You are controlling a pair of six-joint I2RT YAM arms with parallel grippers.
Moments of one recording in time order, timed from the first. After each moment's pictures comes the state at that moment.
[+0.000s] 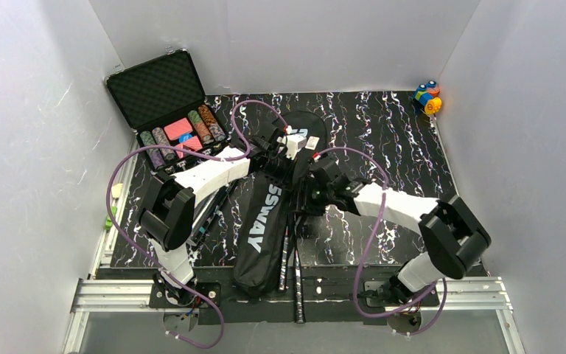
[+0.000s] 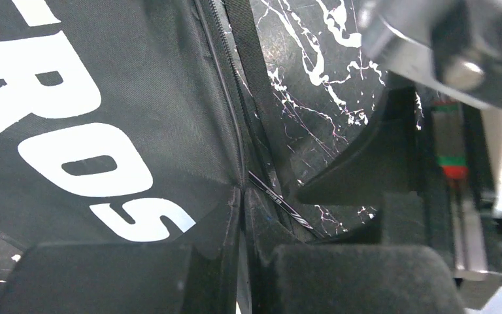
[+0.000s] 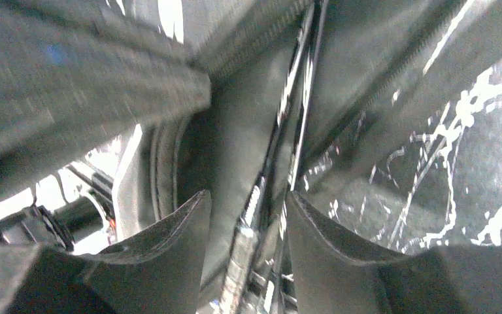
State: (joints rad) left arm -0.65 1.79 1.37 -0.56 0.38 -0.09; right arm 0.77 1.52 0.87 -0.21 -0.22 0.83
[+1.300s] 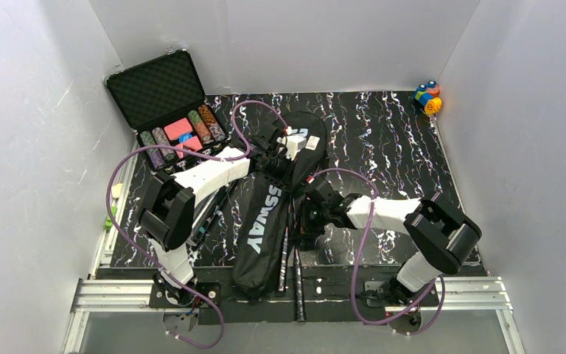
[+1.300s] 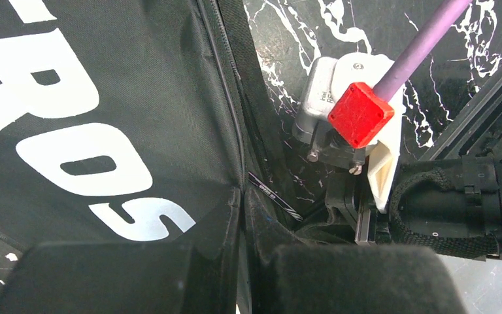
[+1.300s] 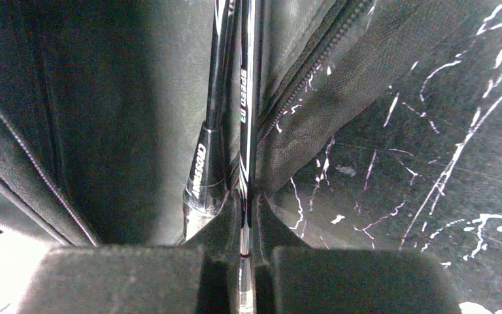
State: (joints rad) left arm -0.65 1.79 1.37 -0.58 0.39 -0.09; right arm 0.87 1.56 0.70 -0.12 -0.29 0.89
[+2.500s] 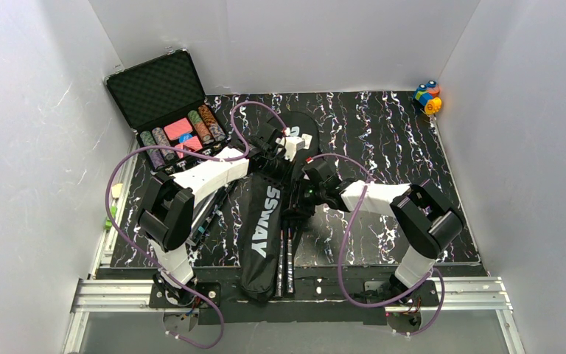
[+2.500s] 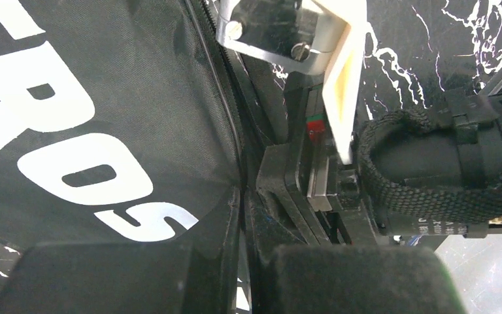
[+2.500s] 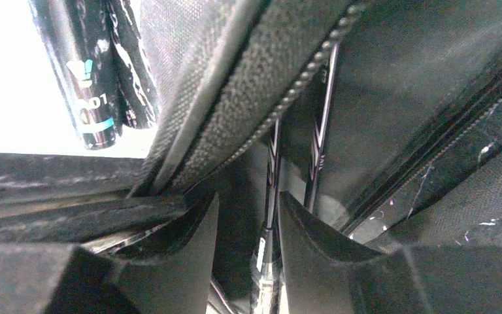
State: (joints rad) left arm -0.65 1.78 1.36 -0.58 0.39 -0.09; right arm 0.76 1.70 0.86 0.00 -0.39 0.99
